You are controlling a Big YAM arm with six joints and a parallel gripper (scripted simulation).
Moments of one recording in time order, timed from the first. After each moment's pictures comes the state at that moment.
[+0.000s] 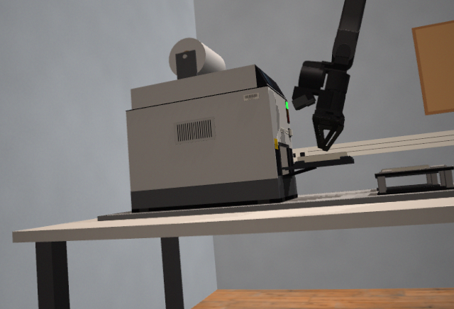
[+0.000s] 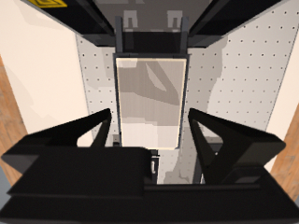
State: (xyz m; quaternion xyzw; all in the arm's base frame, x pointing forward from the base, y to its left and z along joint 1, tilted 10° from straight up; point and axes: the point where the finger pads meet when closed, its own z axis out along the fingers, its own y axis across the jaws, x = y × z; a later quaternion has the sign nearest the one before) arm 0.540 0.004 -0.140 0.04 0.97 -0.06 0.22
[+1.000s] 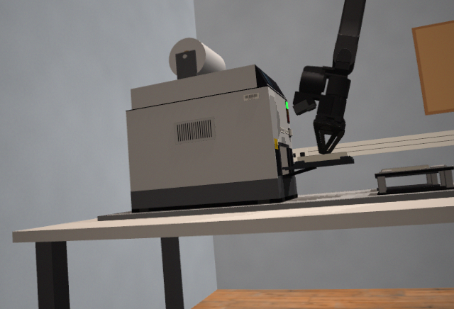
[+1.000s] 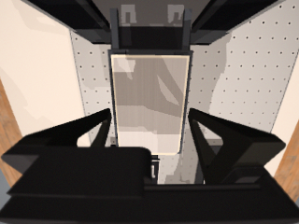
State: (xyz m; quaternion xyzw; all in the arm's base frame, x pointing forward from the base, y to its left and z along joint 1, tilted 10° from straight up) arm 0.540 0.002 -0.153 0.04 0.97 -0.06 0.22
